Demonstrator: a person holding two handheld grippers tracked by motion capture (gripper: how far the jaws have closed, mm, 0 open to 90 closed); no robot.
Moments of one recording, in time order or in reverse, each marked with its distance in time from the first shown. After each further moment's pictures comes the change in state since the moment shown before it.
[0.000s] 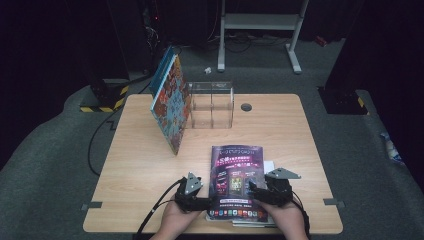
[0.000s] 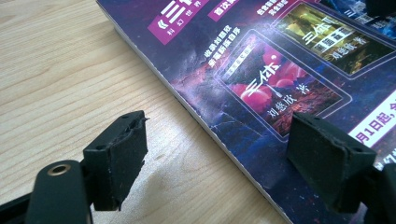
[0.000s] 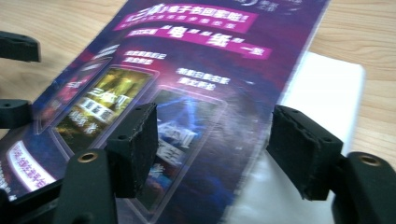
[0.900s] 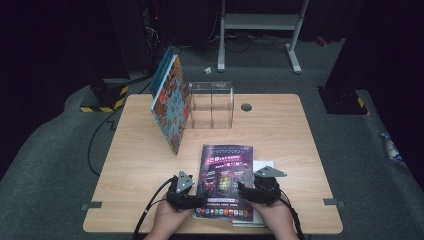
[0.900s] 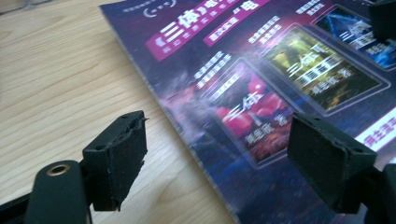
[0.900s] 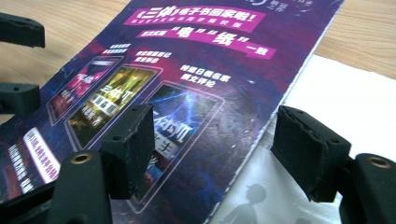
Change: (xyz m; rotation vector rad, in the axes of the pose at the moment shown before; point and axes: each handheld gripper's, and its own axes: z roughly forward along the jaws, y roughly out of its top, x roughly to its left) left arm 0.014 -0.001 -0.014 -0.004 0.056 -0.022; right arm 0.026 0.011 0.016 0.013 0.031 -0.029
